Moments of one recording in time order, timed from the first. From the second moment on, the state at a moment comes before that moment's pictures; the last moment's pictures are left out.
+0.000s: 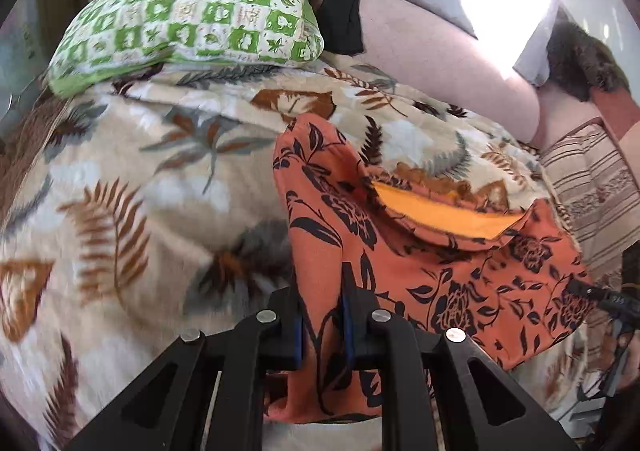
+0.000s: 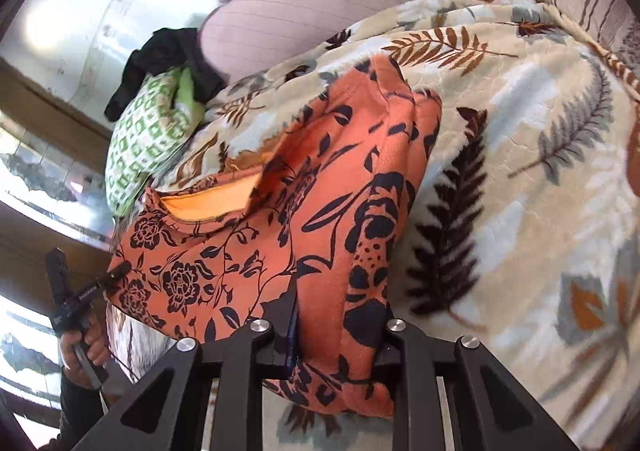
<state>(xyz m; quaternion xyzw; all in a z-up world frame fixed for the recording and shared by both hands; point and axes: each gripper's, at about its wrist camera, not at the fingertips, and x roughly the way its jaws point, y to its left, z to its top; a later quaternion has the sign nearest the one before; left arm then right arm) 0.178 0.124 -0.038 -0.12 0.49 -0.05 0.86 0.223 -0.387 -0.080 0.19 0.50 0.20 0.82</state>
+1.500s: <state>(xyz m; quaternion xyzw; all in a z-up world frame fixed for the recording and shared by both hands) 0.249 0.133 -0.120 -0.04 0.51 -0.02 0.86 0.249 -0.424 -0.127 0.10 0.49 0.05 0.86</state>
